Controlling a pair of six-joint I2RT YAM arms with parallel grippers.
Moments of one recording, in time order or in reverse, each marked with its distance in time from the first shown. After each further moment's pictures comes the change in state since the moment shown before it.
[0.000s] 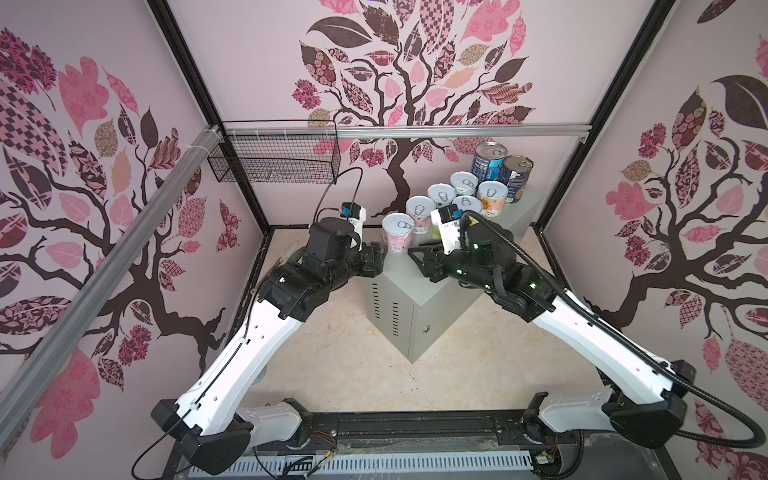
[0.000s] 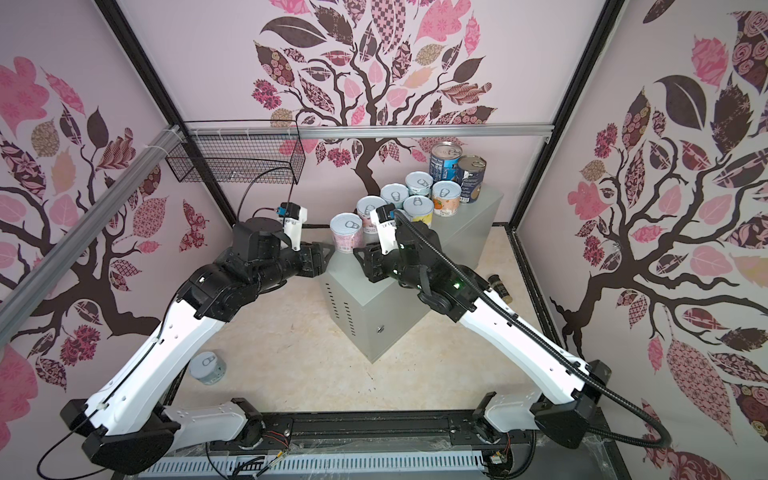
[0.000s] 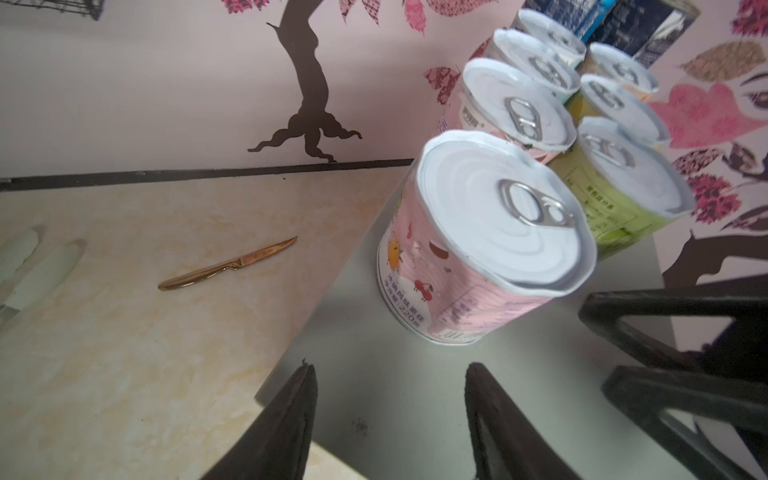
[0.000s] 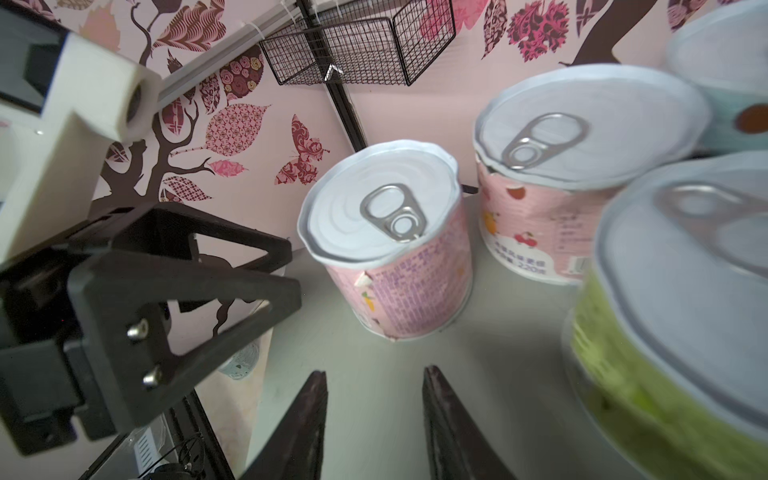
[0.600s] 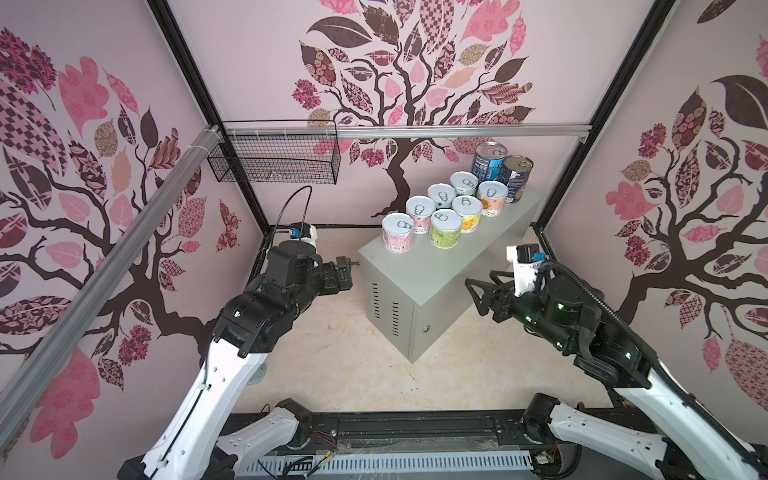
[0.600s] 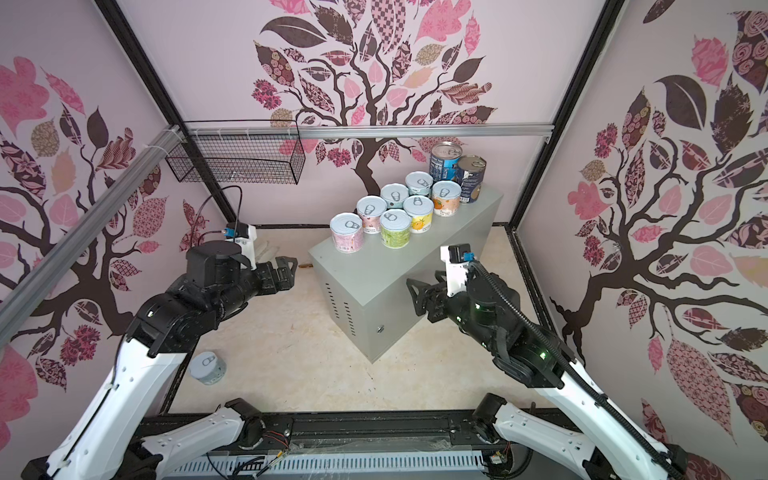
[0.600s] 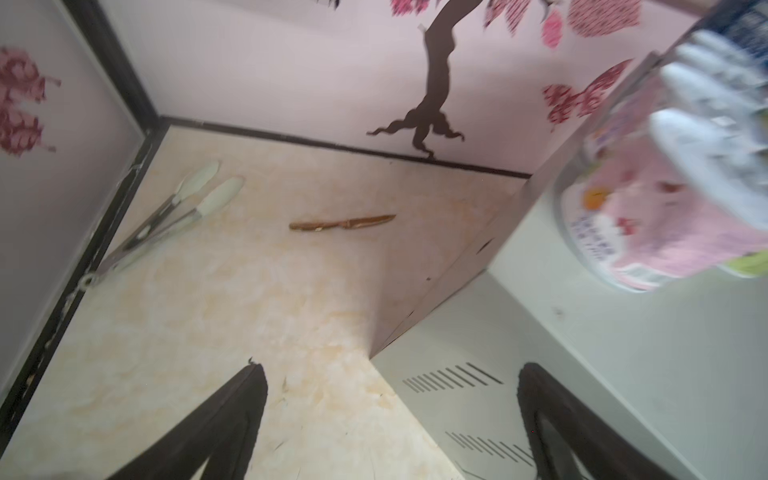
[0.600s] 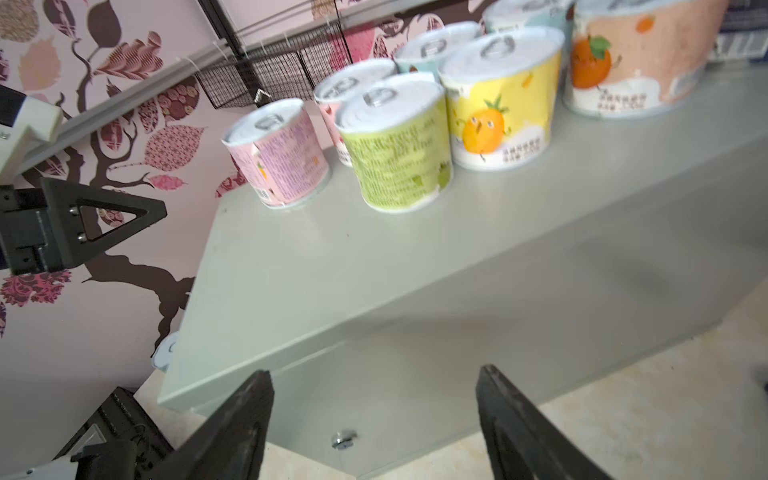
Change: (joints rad) left arm 0.187 -0.190 -0.170 -0.176 -0.095 -0.080; right arm 0.000 -0.522 -0.365 -0.165 0.216 0.045
